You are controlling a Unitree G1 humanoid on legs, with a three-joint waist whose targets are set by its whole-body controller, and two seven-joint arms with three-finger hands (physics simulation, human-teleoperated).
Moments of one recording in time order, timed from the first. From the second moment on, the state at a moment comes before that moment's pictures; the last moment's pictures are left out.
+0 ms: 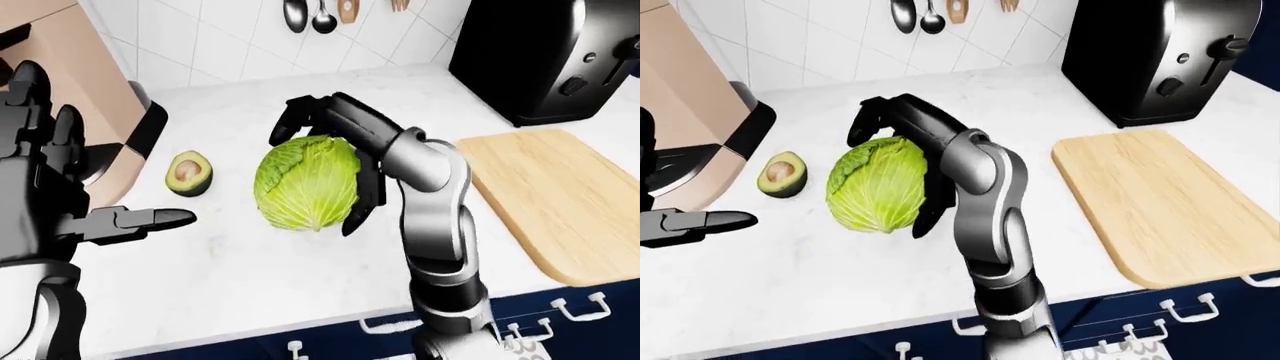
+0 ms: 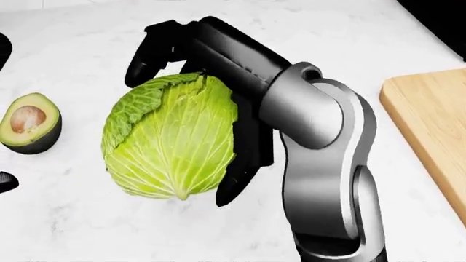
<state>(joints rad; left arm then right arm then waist) -0.23 0.34 0.53 -0.88 -0.13 0.83 -0.13 -0.81 0.08 0.11 -0.25 -0.82 0.49 0.92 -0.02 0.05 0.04</state>
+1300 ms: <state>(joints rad) -0.21 0.32 0.50 -0.84 -0.10 0.77 -0.14 -0.63 -0.77 -0.40 -0.59 -0.55 0.99 0.84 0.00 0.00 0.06</state>
